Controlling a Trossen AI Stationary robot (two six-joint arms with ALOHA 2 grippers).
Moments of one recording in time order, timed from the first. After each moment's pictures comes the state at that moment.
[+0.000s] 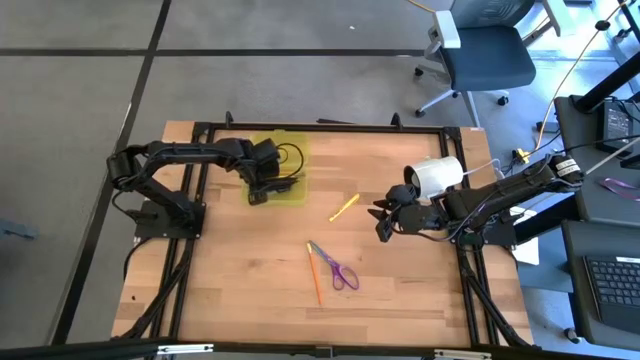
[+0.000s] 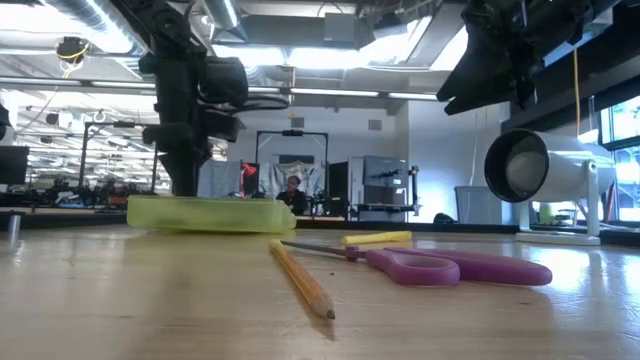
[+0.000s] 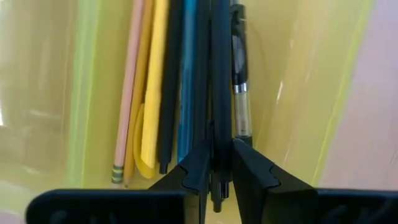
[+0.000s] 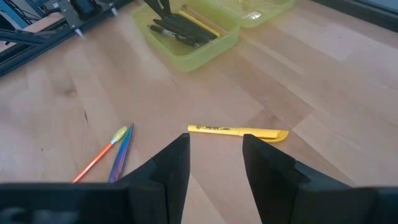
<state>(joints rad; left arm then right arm) 0.48 1.46 0.85 -0.72 0.02 0.27 0.30 1.14 0.72 -0.33 0.58 0.78</state>
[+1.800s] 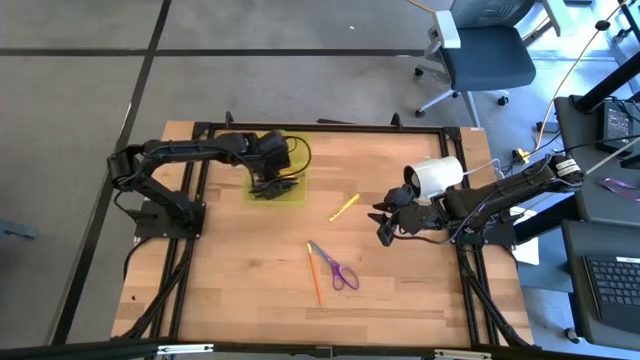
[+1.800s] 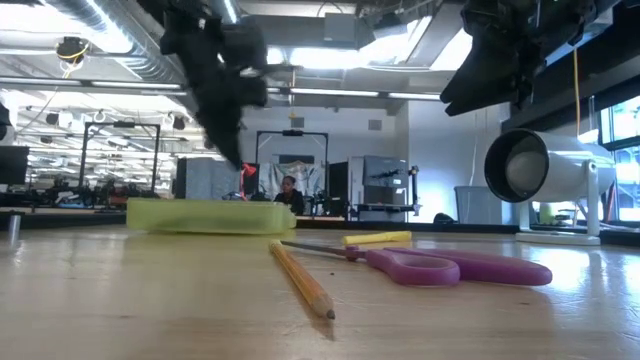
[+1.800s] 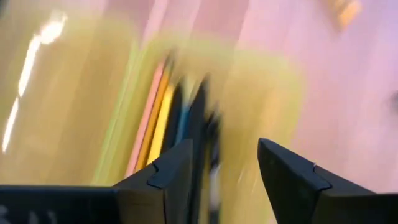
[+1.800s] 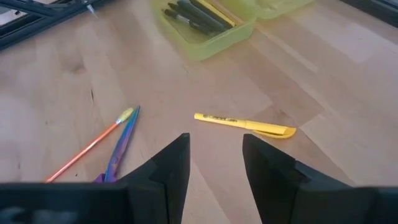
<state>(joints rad) 0.42 1.46 1.01 -0.68 0.09 0.09 0.30 1.14 0.72 -0.33 0.52 0.70</state>
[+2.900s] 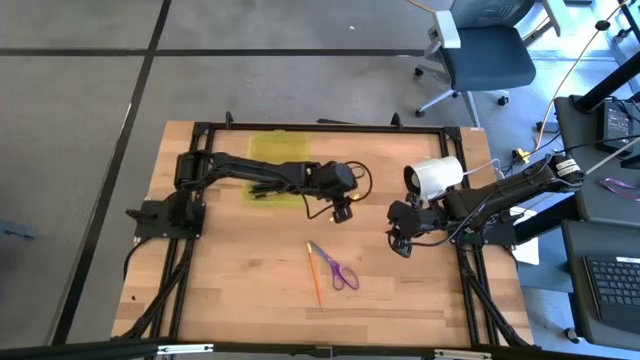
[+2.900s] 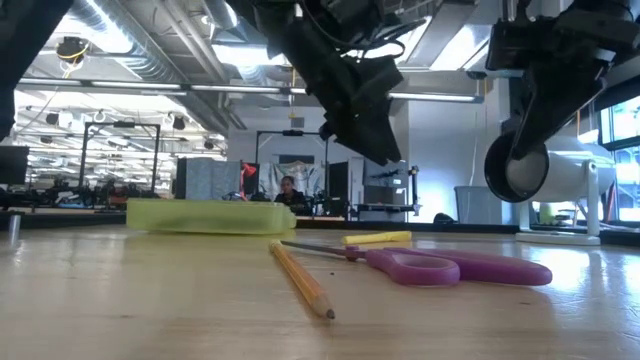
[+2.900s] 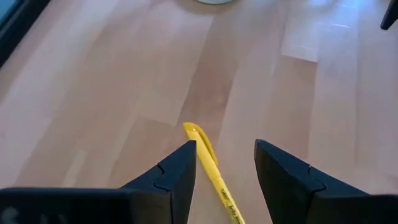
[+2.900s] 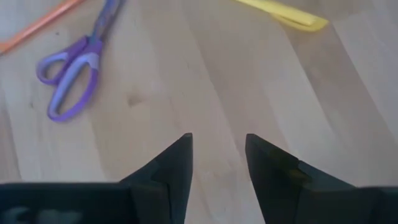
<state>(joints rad) 0.10 1.99 1.51 -0.34 -0.13 -0.15 0.30 1.14 0.72 -0.65 0.23 0.62</state>
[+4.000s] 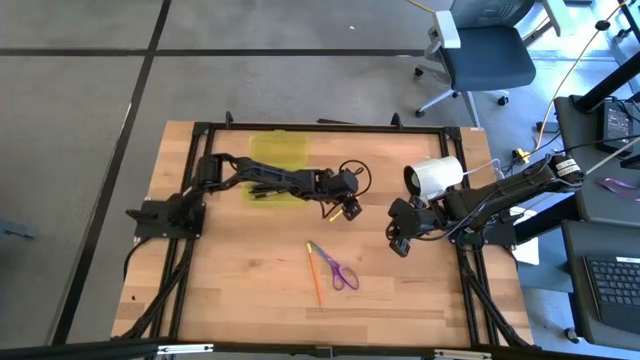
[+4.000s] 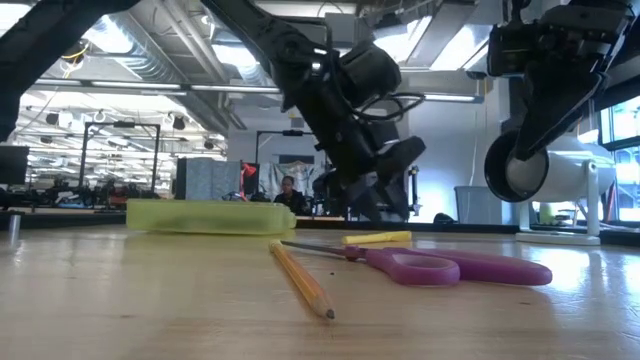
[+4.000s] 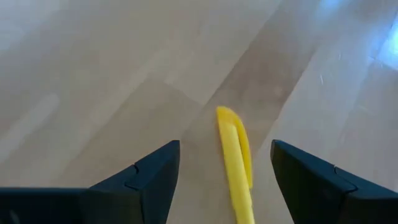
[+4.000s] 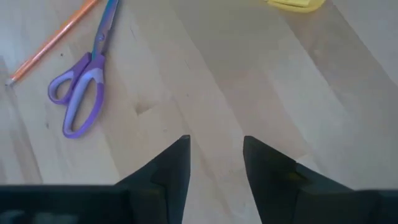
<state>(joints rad) 0.12 2.17 1.51 -0.21 -0.21 -0.46 0.30 1.14 0.72 -0.65 0.21 0.79</state>
